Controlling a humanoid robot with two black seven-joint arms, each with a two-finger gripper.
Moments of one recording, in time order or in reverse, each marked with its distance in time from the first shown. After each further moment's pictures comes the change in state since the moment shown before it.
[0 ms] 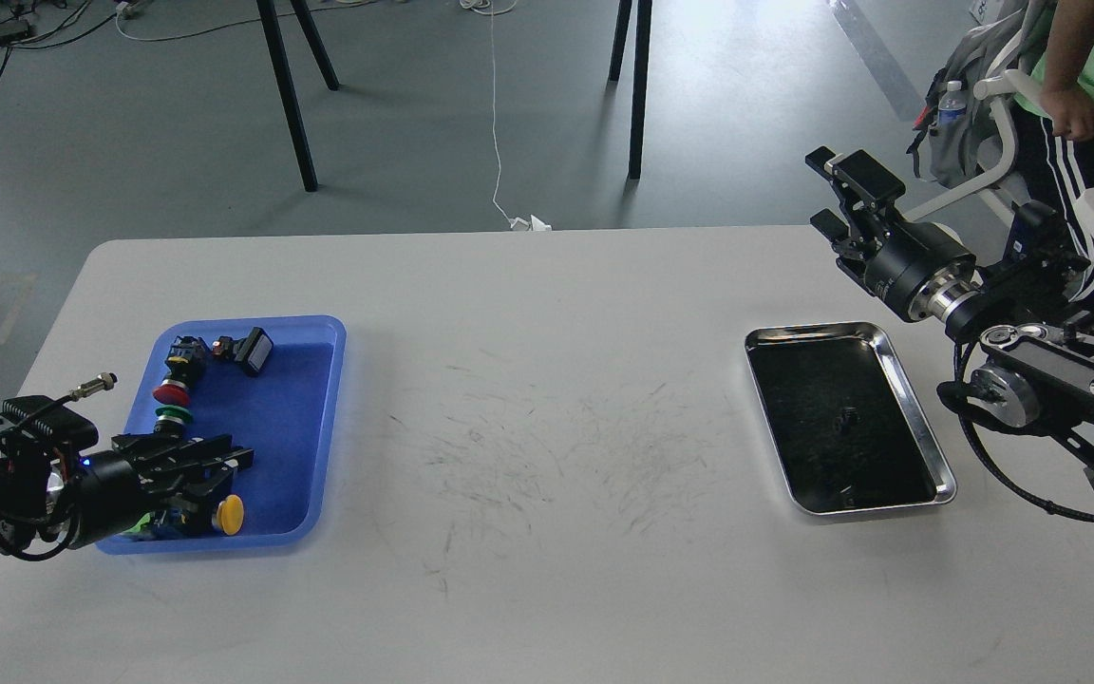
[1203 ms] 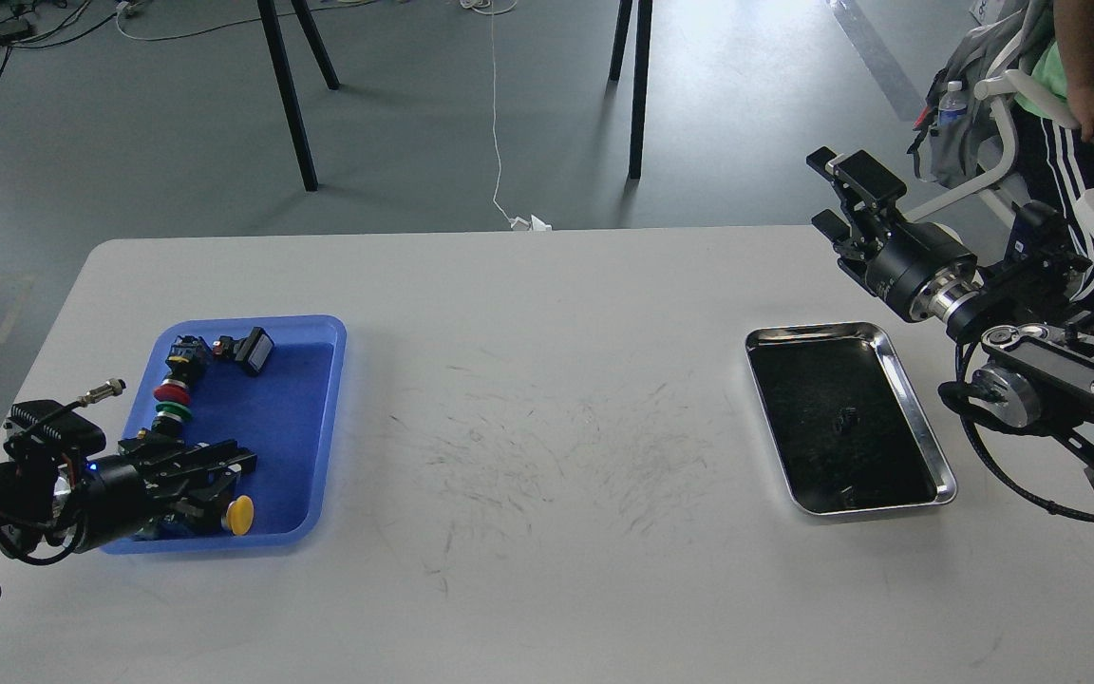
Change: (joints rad) left arm 0.003 -0.013 -0.003 0.002 0.015 0.009 0.001; right arm 0.000 -0.001 -0.002 -0.003 -0.001 0.001 0.000
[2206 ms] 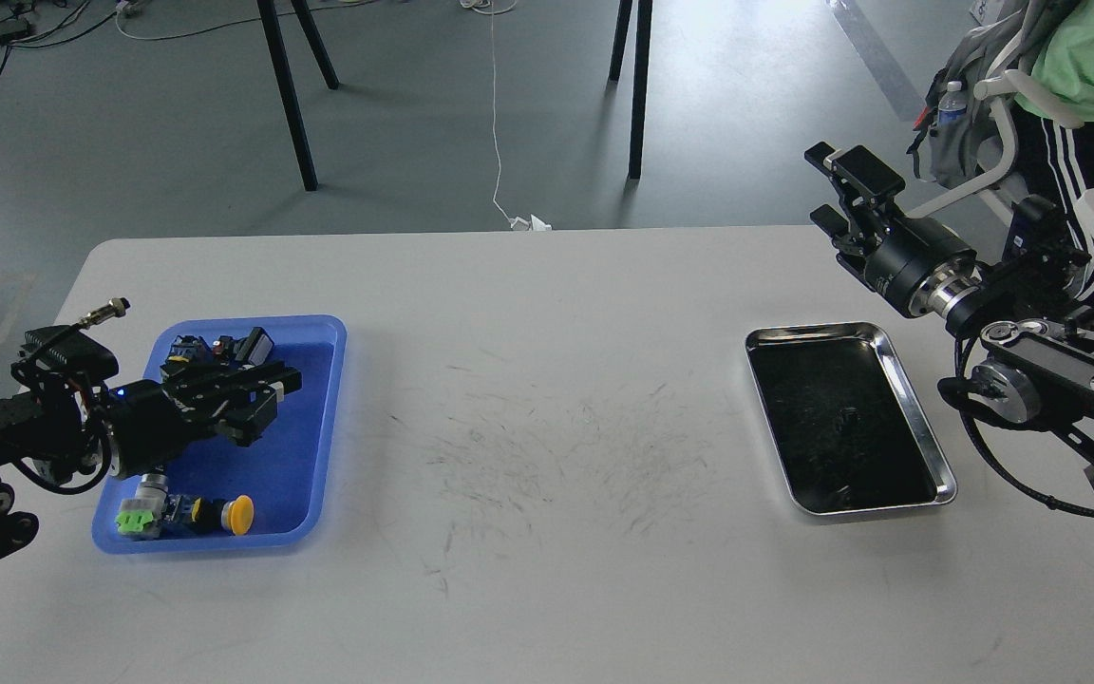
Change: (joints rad) left arm -0.151 0.021 -0.039 -0.178 -0.089 0.001 -0.001; right arm 0.011 0.000 -0.001 -0.001 -0.005 0.000 0.000
